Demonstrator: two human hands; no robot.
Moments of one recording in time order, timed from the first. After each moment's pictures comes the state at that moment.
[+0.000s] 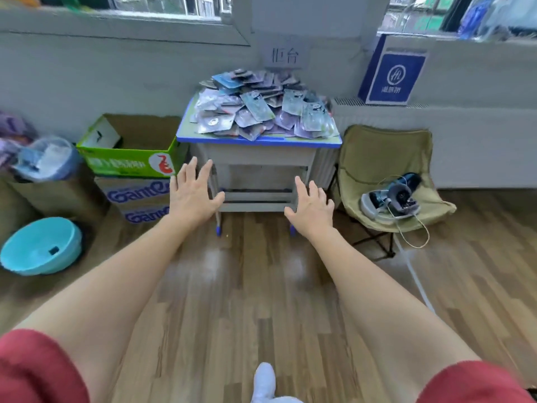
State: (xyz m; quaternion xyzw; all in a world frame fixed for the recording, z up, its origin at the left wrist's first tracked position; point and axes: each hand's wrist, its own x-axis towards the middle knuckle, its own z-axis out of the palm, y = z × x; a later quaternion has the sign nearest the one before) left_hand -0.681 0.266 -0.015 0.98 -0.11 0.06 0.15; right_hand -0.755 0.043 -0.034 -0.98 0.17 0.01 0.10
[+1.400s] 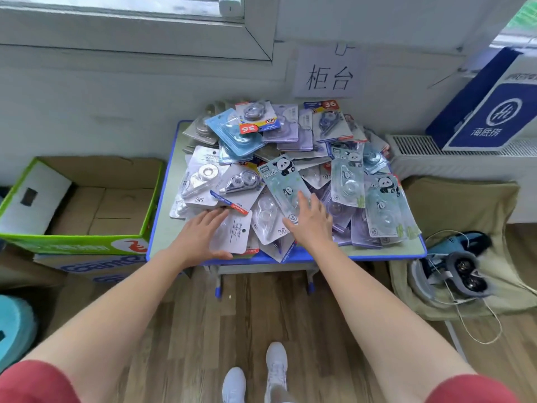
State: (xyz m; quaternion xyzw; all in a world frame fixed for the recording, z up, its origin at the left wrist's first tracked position) left_hand -0.185 0.216 -0.107 0.93 -0.30 -0.19 0.07; right_hand -0.242 -0.027 -0.091 -0.96 0.21 0.09 0.15
